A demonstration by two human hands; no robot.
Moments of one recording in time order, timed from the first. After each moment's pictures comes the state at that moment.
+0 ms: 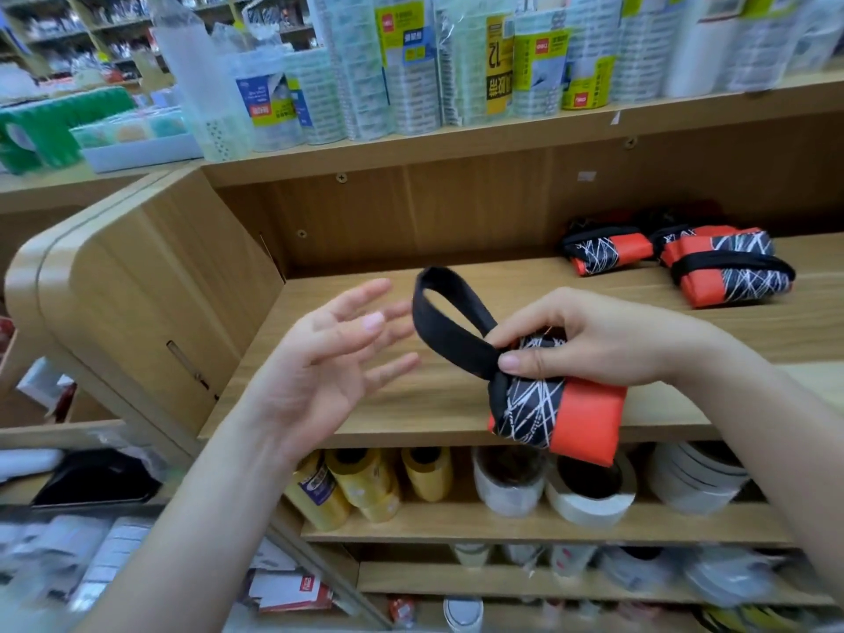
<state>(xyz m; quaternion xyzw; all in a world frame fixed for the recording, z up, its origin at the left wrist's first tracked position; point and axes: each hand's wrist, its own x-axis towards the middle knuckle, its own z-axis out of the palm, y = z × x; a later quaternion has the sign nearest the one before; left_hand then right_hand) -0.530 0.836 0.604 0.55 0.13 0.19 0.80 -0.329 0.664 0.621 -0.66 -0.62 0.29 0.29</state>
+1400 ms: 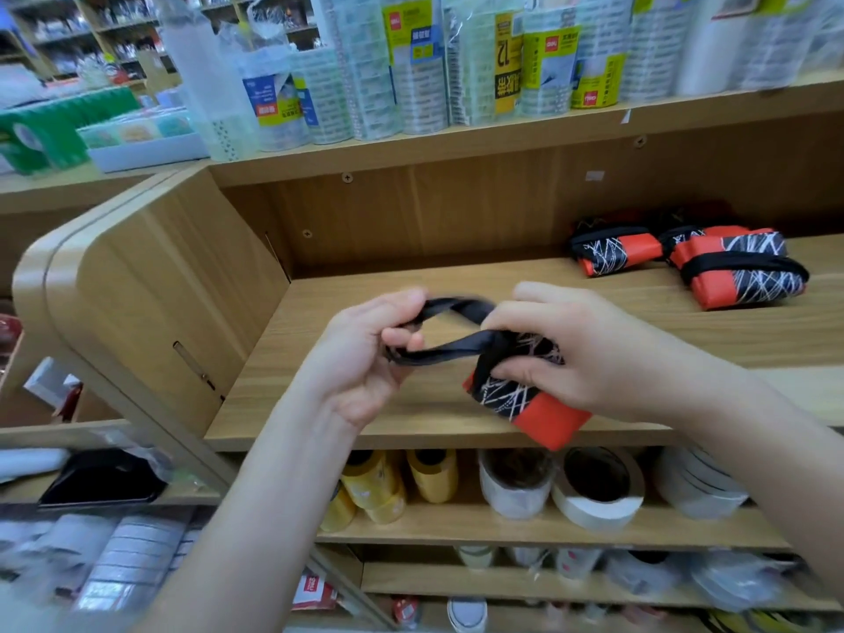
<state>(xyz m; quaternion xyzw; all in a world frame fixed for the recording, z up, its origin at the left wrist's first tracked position) -0.495 0.821 0.612 0.43 0.23 0.22 0.85 -0.347 0.666 0.609 -0.68 -0.68 0.02 0.28</state>
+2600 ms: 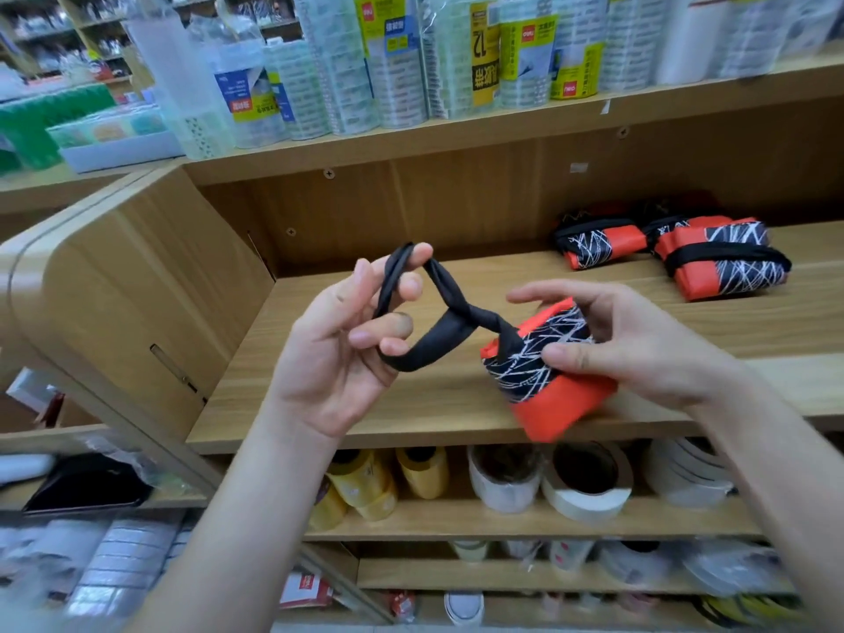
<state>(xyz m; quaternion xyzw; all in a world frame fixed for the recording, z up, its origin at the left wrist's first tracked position) -0.498 0.826 0.601 0.42 -0.04 0.14 0.89 -0.314 0.639 0.582 -0.57 -0.47 0.36 0.57</state>
